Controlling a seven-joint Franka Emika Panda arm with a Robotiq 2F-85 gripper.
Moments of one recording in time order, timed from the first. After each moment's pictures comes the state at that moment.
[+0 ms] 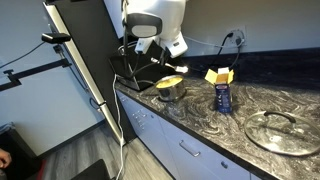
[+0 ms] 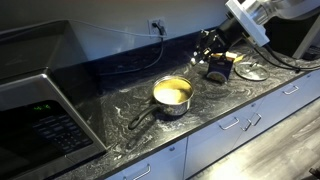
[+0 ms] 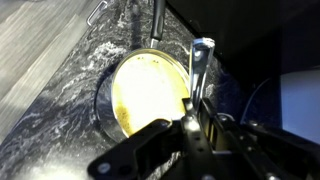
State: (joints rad) arm 0.07 0.17 0.01 -2.02 1.13 2.28 0.31
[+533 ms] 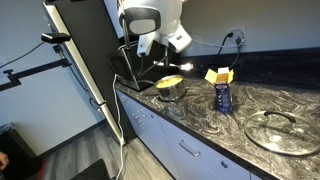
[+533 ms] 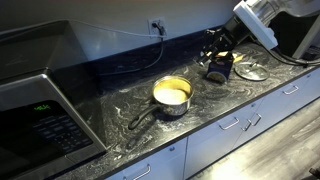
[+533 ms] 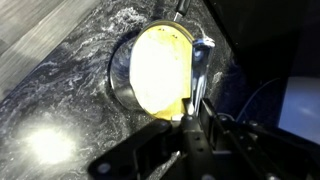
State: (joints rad) arm 0.06 0.14 0.01 -2.05 1.00 2.35 0.21
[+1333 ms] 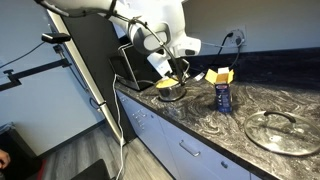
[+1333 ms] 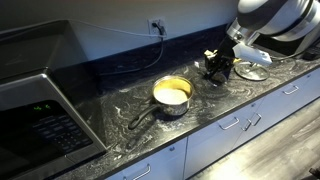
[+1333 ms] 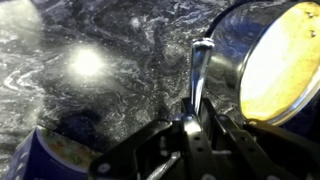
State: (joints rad) arm 0.06 0.26 0.02 -2.06 0.56 2.55 -0.08
